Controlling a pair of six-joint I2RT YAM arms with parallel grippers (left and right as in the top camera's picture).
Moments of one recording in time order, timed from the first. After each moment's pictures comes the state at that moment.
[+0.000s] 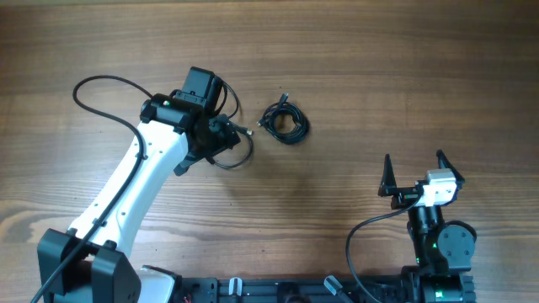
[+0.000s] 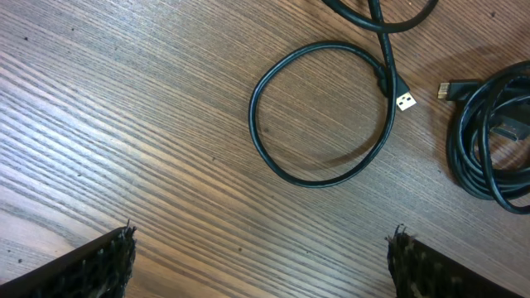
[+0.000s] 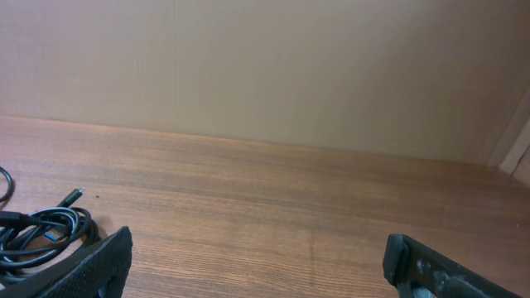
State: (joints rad) left arm -0.32 1.55 1.23 -1.10 -0.06 -0.82; right arm 0.01 0.01 0.01 0.00 -0.03 -0.09
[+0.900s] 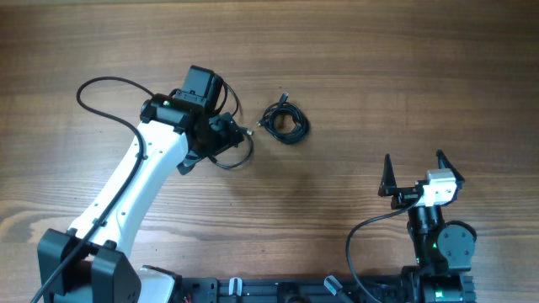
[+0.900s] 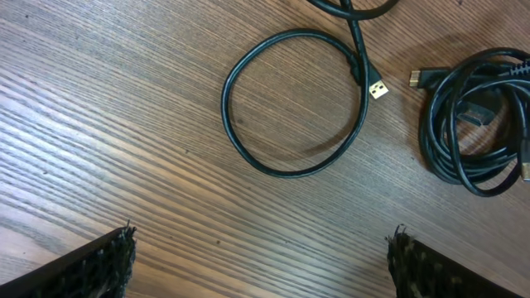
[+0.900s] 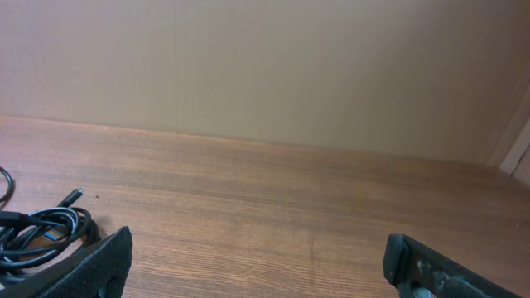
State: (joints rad) left arm -0.32 1.55 1.23 -1.08 0.00 -0.82; right arm 0.01 0.01 0.01 0.00 -0.03 -0.09
